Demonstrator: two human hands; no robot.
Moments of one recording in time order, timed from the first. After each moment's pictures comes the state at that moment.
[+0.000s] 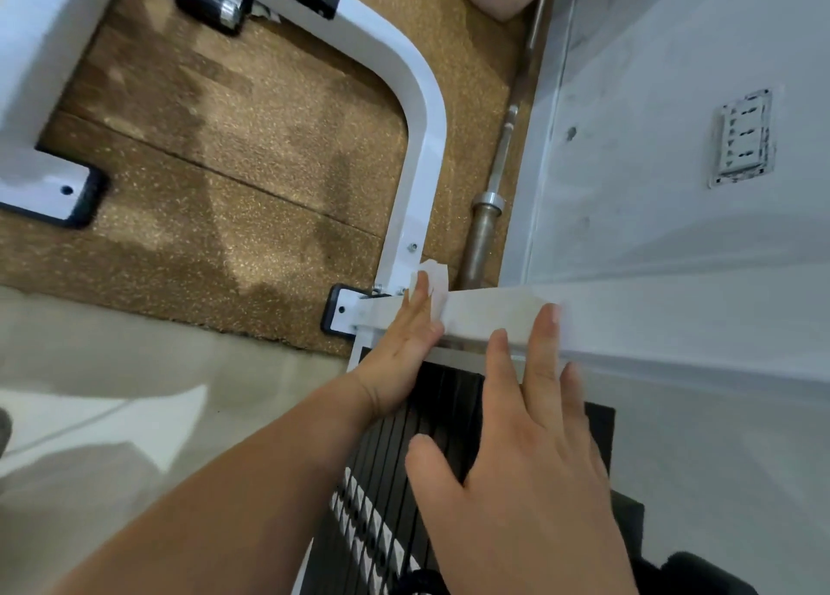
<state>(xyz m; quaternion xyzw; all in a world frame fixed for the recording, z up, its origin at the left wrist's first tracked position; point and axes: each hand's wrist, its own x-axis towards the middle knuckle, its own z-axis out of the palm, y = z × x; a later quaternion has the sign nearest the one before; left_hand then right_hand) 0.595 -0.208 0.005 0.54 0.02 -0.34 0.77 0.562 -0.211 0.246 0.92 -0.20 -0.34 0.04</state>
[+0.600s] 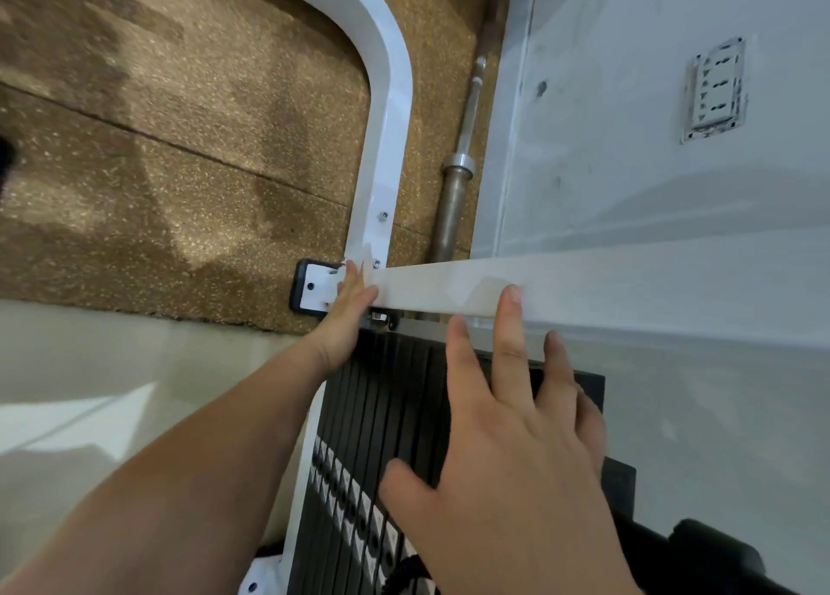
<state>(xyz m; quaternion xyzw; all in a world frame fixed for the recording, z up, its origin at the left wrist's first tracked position) 0.604 -0.213 -0.082 0.47 0.14 -0.43 0.76 0.556 -0.204 0.226 0.91 -0.17 -0.33 0.18</state>
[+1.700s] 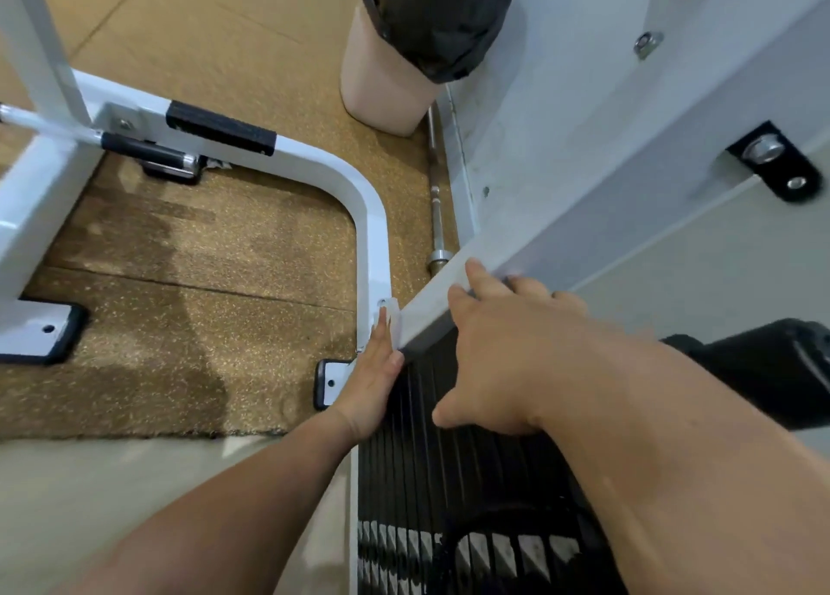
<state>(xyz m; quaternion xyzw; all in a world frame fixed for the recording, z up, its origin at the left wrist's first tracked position) 0.601 -0.220 -0.109 0.63 -0.15 -0.27 0.72 0.554 -0.221 0.246 0.92 -0.08 -0.33 0.20</state>
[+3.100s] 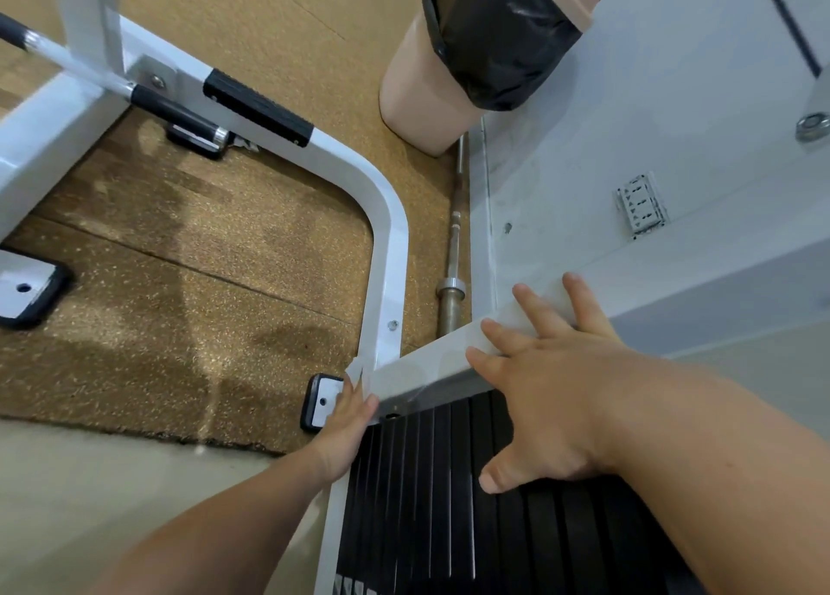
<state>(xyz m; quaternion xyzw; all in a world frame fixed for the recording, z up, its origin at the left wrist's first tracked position) 0.583 -0.198 -0.143 0.62 -0.04 -0.36 0.70 0.602 -0.217 0.227 0.78 0.03 -0.47 0.43</state>
